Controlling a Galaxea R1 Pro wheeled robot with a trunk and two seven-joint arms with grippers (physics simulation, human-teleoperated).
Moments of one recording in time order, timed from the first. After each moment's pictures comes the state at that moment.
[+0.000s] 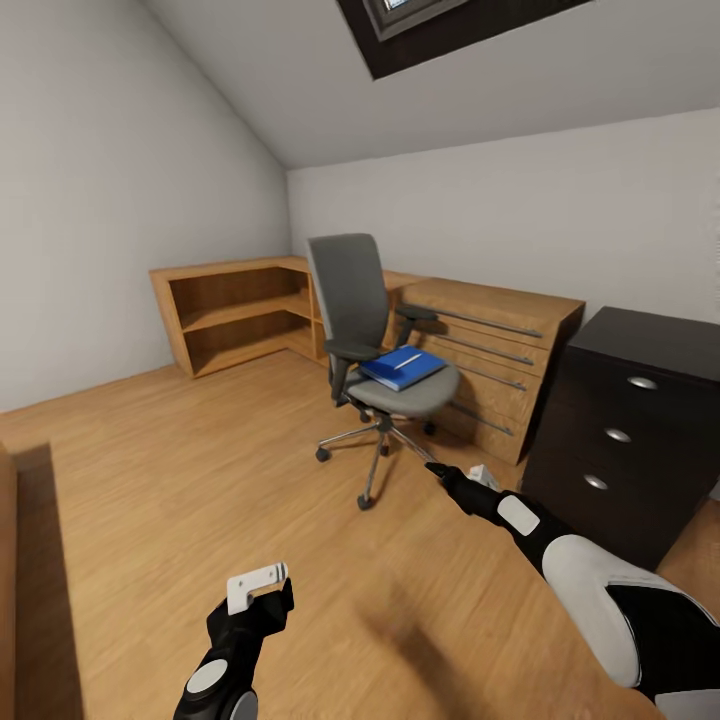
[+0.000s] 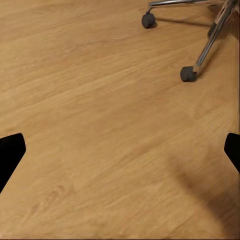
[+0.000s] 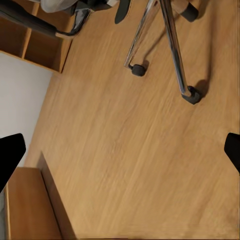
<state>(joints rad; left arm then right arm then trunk) 0.00 -0.13 -0.23 -1.59 0.25 0.45 0.50 -0.98 -0.07 -0.05 -0.14 -0.73 0.32 0.41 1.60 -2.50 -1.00</state>
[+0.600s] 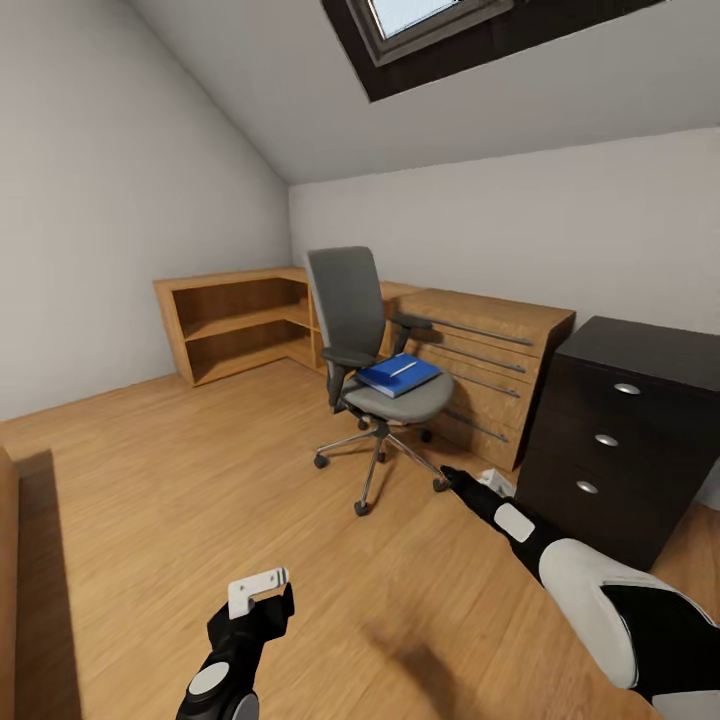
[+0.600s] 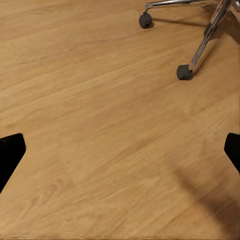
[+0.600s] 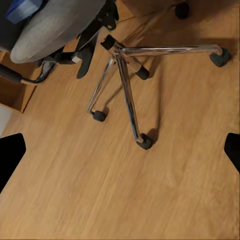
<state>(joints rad) 0.00 -0.13 -0.23 -1.56 0.25 0.45 0.50 -0.98 -0.06 -0.03 -0.09 -0.70 0.06 0.27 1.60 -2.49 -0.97</state>
